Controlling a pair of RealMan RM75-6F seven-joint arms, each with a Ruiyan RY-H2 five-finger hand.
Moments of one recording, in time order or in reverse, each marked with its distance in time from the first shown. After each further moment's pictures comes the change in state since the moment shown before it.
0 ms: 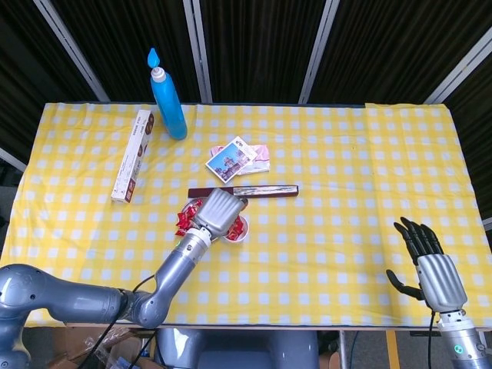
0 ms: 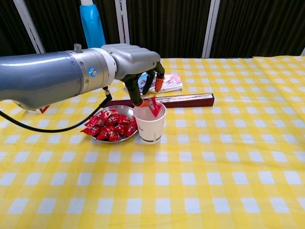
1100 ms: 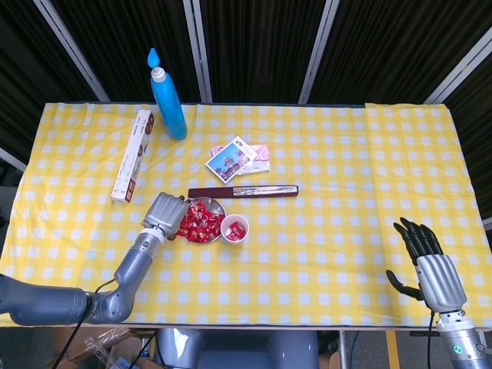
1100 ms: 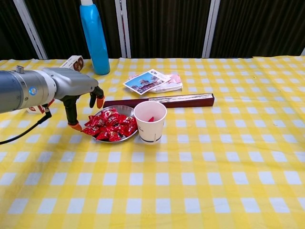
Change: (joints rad) left arm 0.092 0.122 0.155 0.011 -0.154 -0.032 0.021; right arm 0.000 -0.001 0.000 0.000 0.002 -0.002 -0.006
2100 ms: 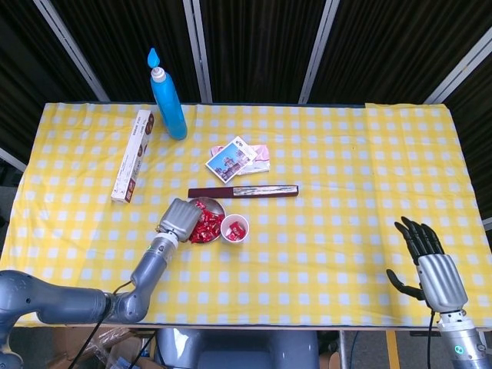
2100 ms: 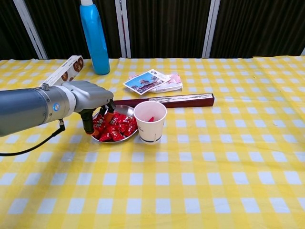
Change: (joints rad) left arm -0.017 -0.122 -0.008 0.104 0.005 -0.017 0.015; right arm -0.003 0.001 0.004 -0.005 -0.003 0.012 0.010
